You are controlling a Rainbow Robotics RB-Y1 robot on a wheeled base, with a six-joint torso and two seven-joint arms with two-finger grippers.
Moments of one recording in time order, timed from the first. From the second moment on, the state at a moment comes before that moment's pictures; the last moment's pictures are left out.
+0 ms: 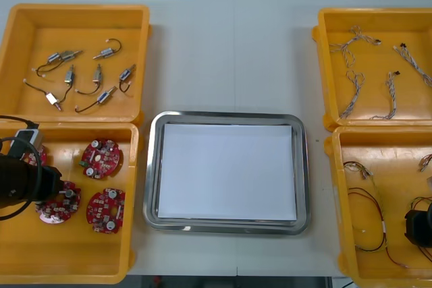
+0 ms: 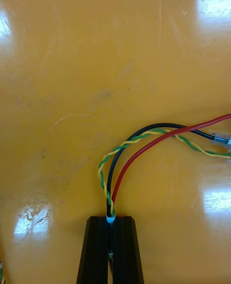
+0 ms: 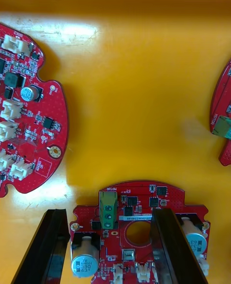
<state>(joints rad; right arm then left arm) 0.41 -0.74 -0.13 -1.99 -0.70 1.07 1.41 0.11 0.90 -0.04 -2.05 0.70 1.32 -1.15</state>
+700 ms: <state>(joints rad) 0.38 -0.74 -0.46 -2.31 -0.85 1.58 1.41 0.11 0.90 -0.06 -2.04 0.69 1.30 -1.15</state>
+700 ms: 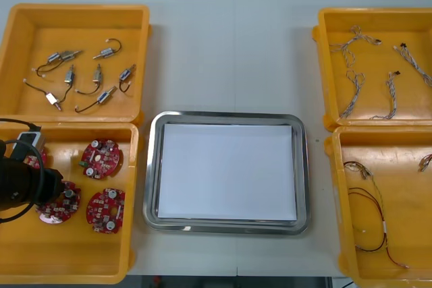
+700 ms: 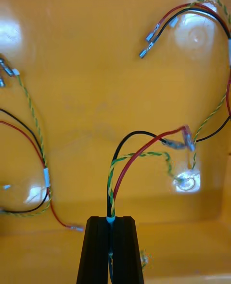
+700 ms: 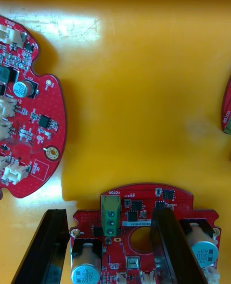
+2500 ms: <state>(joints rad) -0.12 -1.06 -0.15 -2.50 -1.27 1.70 1.41 0.11 0.93 -0.07 -2.05 0.77 1.29 -1.15</state>
